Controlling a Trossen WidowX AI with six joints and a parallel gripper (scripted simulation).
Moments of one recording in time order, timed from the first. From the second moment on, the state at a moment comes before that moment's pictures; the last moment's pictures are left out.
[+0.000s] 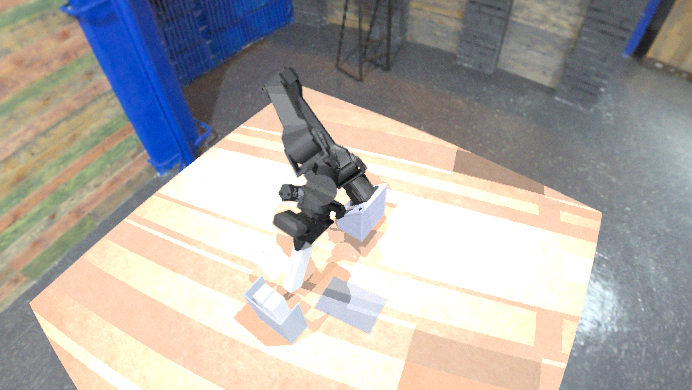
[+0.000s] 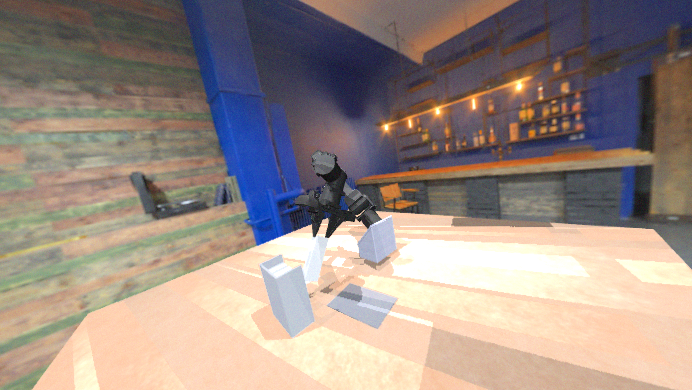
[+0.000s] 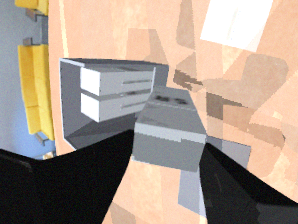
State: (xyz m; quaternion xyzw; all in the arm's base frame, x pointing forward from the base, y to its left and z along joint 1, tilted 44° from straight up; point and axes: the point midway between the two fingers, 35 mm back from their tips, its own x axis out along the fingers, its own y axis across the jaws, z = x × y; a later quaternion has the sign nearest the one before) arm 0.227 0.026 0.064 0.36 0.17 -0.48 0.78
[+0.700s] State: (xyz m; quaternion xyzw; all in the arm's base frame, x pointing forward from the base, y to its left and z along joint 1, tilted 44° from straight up) arm 0.225 0.006 0.055 0.36 0.16 -0.48 0.78
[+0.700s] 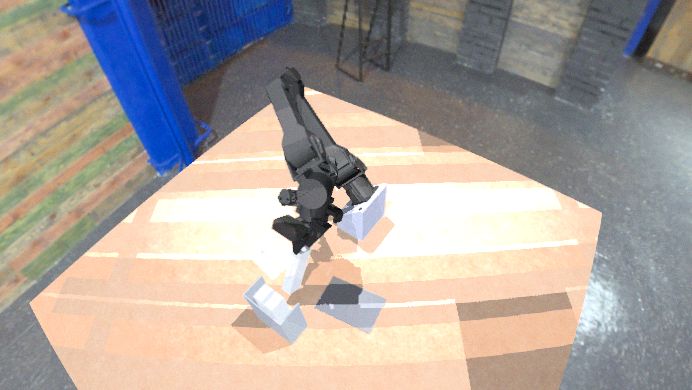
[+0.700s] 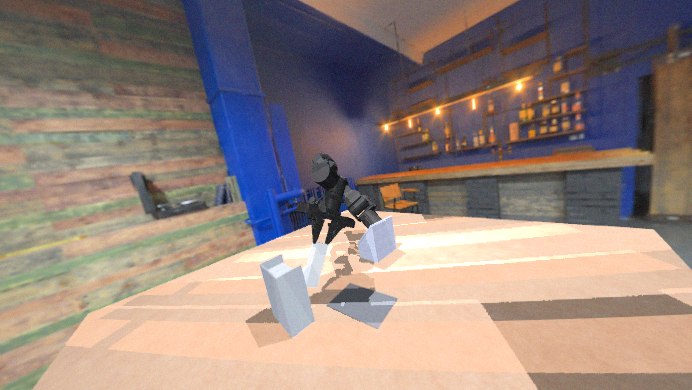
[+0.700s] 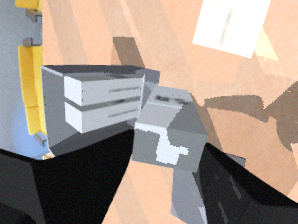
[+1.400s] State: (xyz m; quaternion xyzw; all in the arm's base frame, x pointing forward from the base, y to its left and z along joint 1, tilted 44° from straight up) arm 0.222 -0.010 0.040 0.36 0.16 -0.48 0.78
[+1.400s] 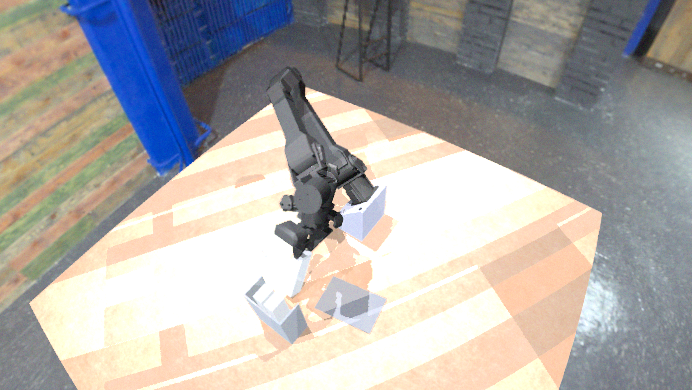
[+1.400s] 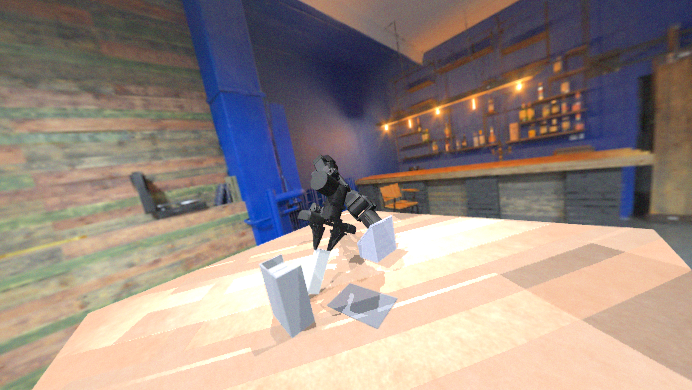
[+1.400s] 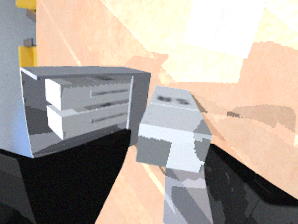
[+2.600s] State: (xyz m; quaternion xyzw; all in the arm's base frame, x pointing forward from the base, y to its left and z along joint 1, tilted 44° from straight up) arm 0.272 -0.008 0.049 0.33 0.22 -0.60 0.69
